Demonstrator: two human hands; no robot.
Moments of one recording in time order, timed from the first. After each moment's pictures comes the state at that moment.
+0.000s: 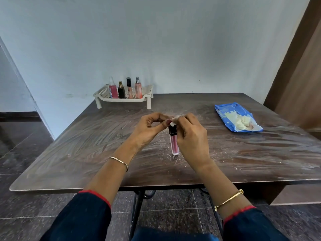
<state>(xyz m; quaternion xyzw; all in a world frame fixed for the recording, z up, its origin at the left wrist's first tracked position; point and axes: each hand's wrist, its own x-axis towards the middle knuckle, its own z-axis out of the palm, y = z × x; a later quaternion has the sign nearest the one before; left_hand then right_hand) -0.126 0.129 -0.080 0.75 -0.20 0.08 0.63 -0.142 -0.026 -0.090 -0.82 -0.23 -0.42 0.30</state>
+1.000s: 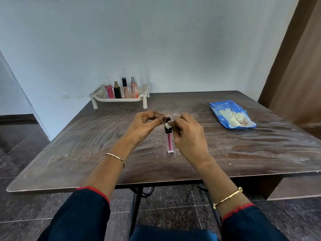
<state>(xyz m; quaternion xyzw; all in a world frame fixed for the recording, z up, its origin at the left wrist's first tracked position) -0.124 0.126 -0.076 0.75 -0.16 0.08 0.64 -0.153 -0.034 -0.086 -0.85 -0.22 -0.36 0.30</state>
